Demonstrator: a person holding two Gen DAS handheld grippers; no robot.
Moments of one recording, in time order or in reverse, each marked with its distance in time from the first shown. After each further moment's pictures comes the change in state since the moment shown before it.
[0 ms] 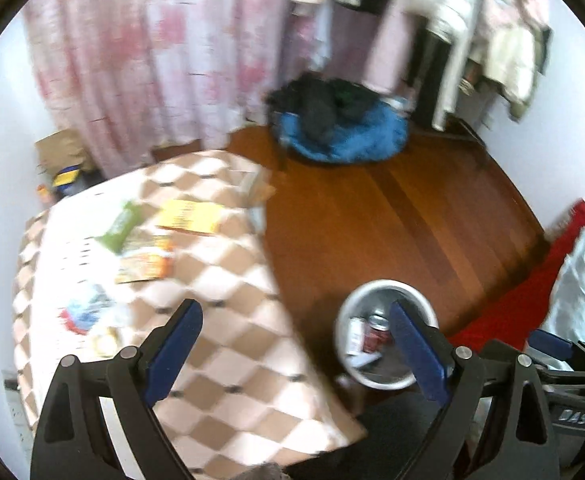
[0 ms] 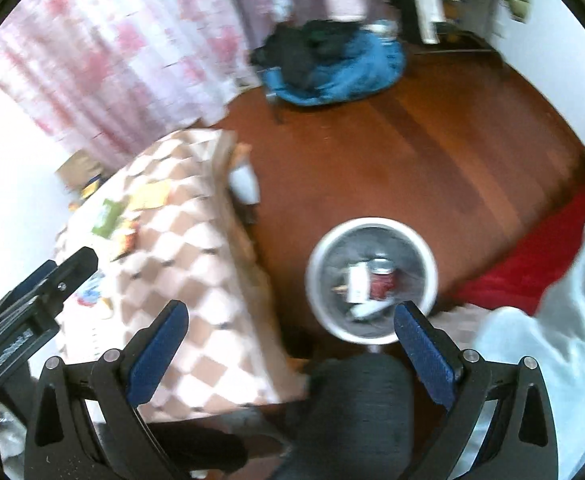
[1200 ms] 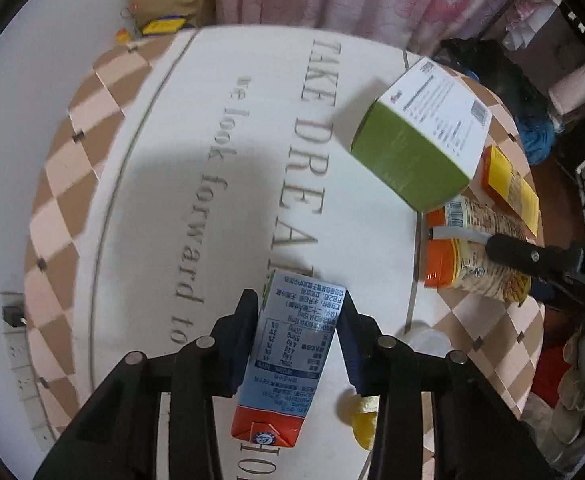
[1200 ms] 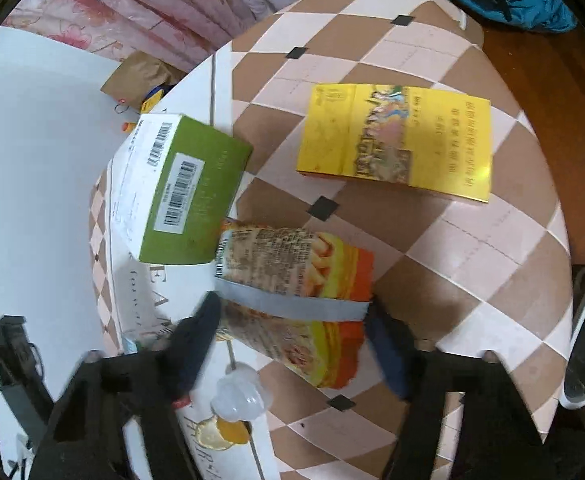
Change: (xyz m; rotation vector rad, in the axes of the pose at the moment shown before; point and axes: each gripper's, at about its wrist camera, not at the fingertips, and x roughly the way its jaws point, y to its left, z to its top) left arm 0.151 0.325 -0.041 -0.357 0.336 0.100; right arm 0.304 0.283 0.065 -0.072 0.354 0.257
